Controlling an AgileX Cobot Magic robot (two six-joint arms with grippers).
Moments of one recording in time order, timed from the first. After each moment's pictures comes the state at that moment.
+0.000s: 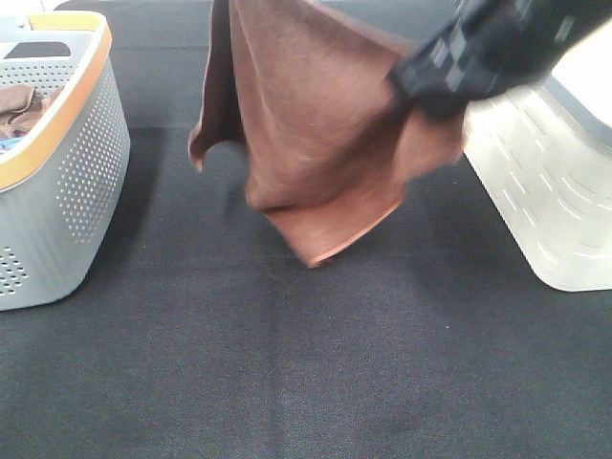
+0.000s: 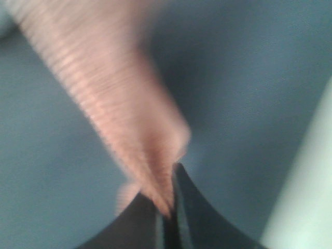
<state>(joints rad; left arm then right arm) -0.64 1.83 -1.99 0.31 0.94 -0.17 0.56 1.42 -1.19 -0.10 0.75 0.01</state>
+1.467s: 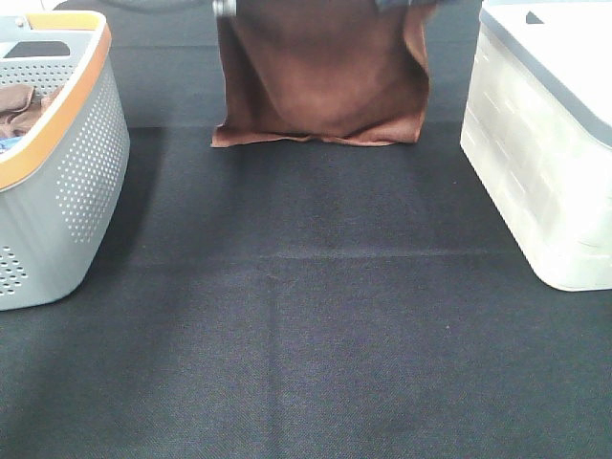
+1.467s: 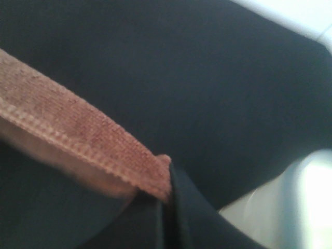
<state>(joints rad) -0.40 2.20 -1.99 0.56 0.41 -0.49 0.36 2.00 -1.70 -0.55 0.43 0.21</state>
